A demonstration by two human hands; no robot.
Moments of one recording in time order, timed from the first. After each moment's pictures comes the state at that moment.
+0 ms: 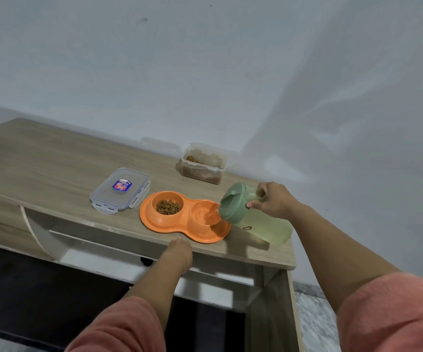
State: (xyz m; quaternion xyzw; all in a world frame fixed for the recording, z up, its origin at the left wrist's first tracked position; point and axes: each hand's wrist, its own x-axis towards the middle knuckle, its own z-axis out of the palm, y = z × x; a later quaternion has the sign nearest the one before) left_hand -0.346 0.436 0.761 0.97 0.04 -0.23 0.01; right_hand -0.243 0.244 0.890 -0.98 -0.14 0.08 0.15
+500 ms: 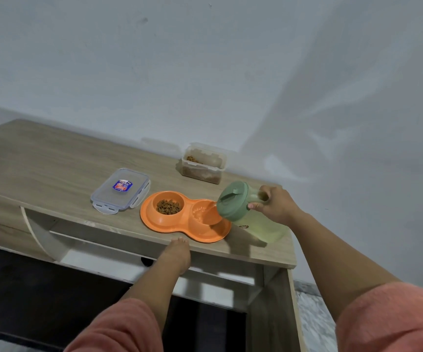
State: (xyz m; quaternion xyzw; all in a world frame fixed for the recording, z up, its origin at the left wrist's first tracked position) left_hand -0.337 0.446 0.733 0.97 0.06 -0.23 0.07; right_hand -0.254 0.237 0.879 -0.97 -0.14 0.05 0.21
